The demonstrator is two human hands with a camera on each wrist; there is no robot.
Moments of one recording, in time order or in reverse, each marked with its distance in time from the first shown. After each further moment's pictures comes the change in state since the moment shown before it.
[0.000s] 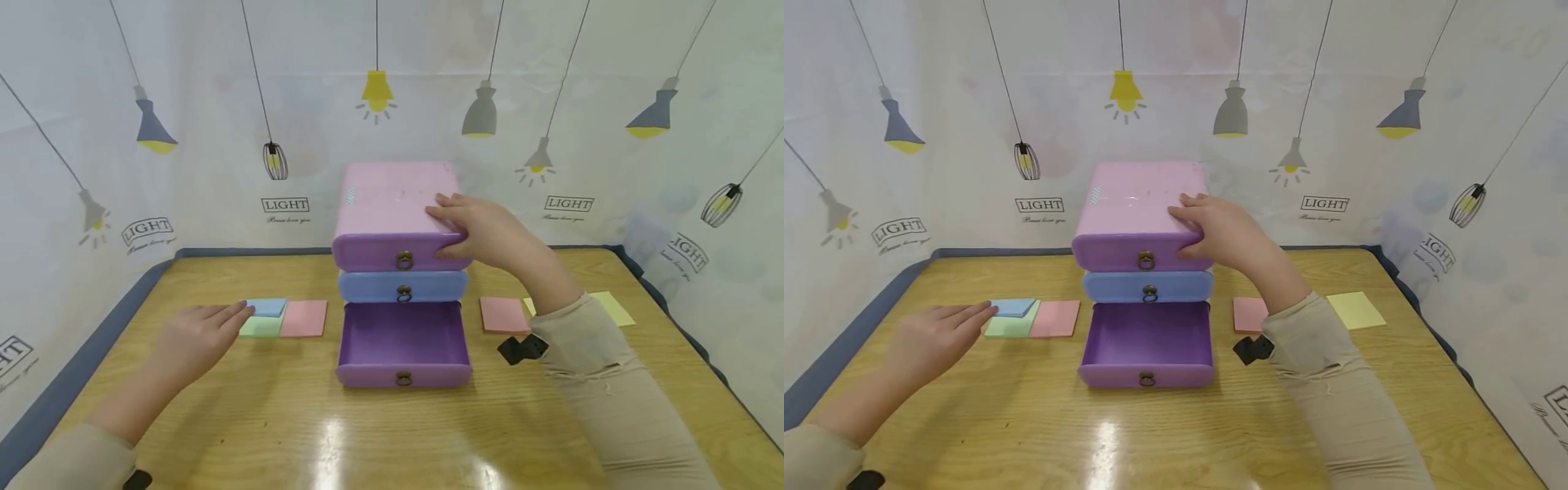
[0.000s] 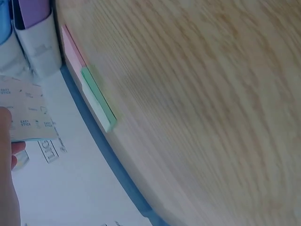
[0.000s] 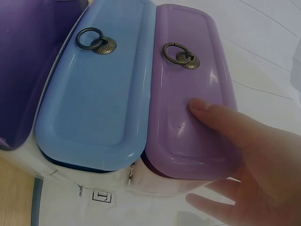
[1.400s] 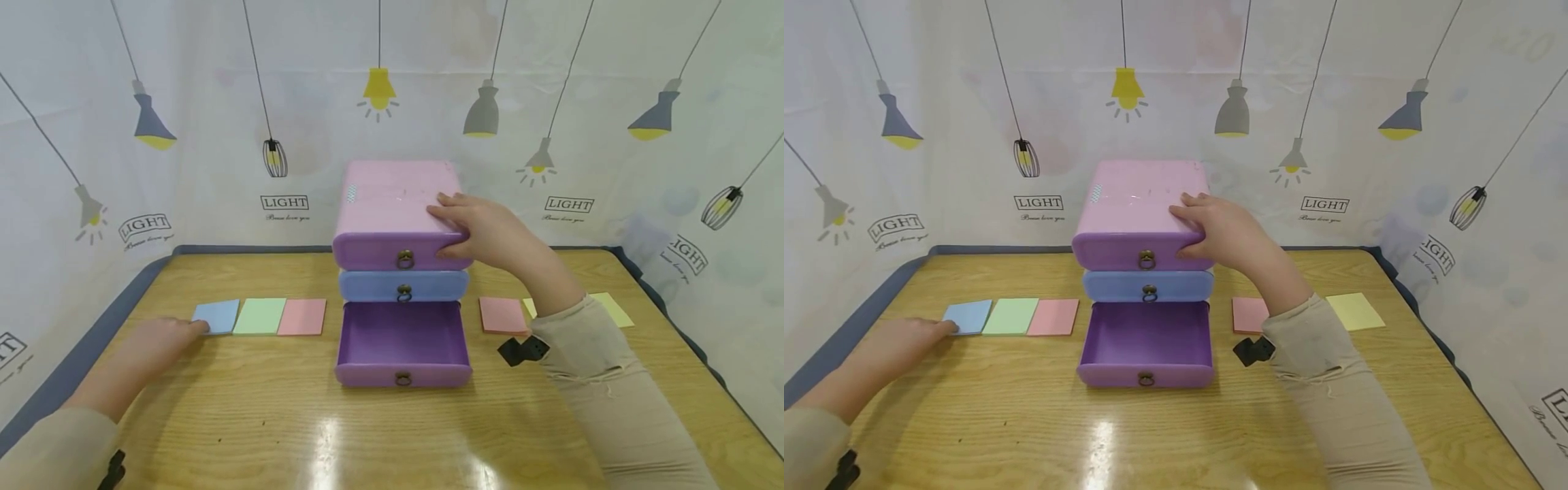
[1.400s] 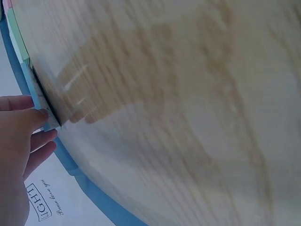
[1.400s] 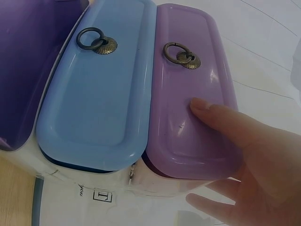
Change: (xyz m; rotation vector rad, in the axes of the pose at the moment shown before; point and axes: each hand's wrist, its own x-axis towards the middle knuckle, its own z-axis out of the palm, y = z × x) left_hand -0.071 -0.047 0.021 -0.158 -0.736 -0.281; right_hand -0.001 0.002 0.001 0.021 -0.002 0.015
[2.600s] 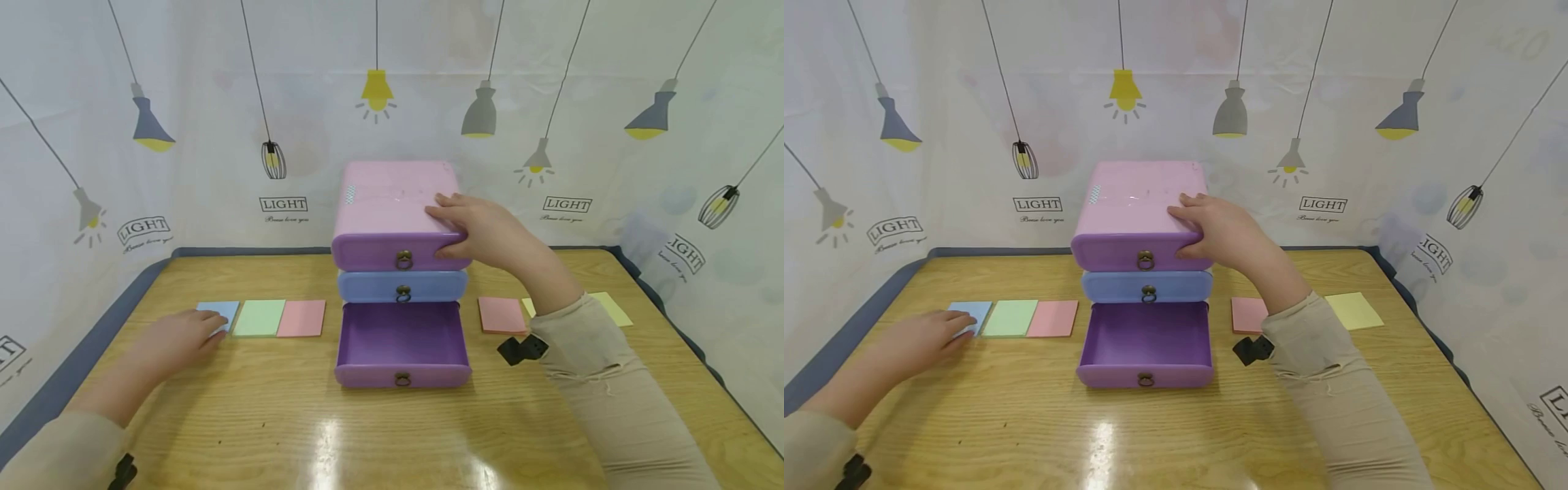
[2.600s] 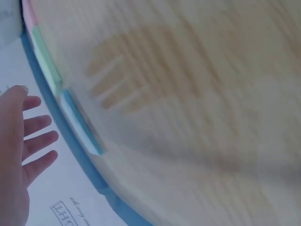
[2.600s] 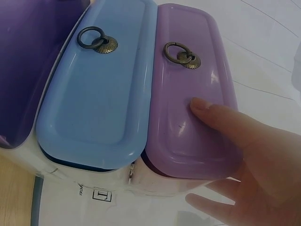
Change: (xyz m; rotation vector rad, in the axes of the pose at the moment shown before) left_hand 0.019 0.022 -0.012 -0.105 0.055 -0.021; right_hand 0.000 -0.001 -0.002 0.005 -0.008 0.006
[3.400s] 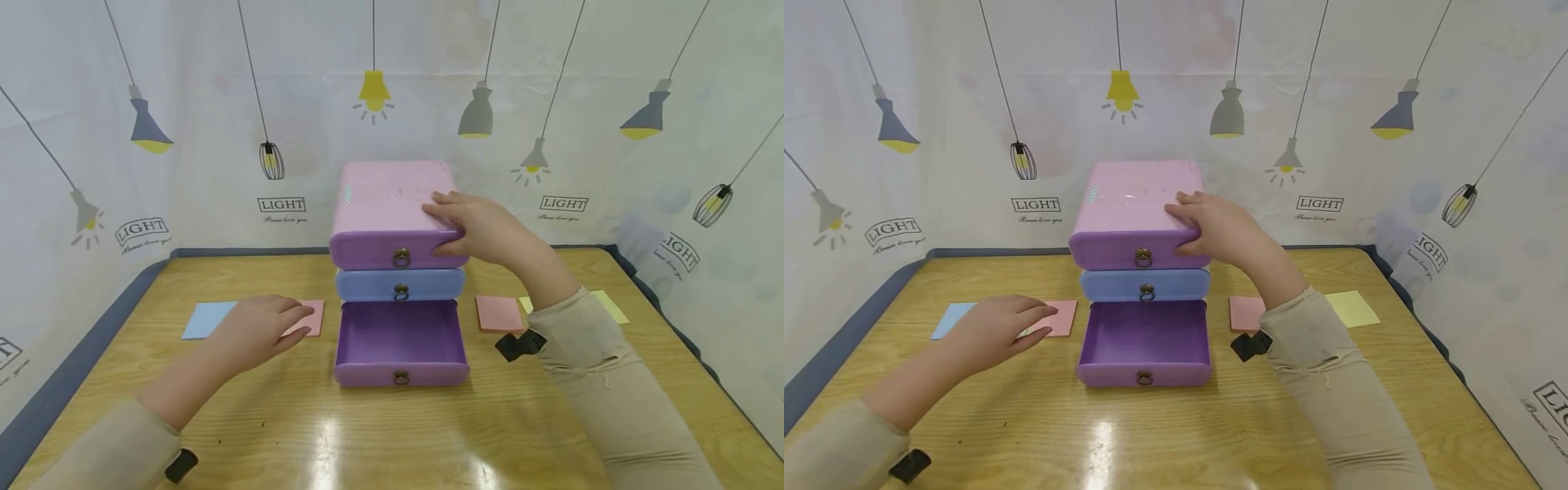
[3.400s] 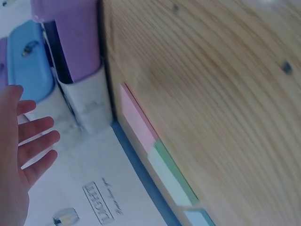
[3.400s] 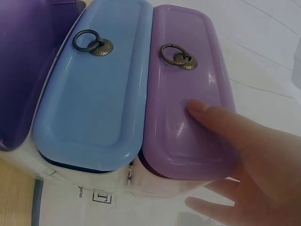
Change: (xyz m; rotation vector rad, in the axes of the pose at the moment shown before) left_hand 0.062 0.100 -0.041 -0.057 0.417 0.399; right_hand 0.003 0.003 -0.002 -0.024 -0.020 -0.018
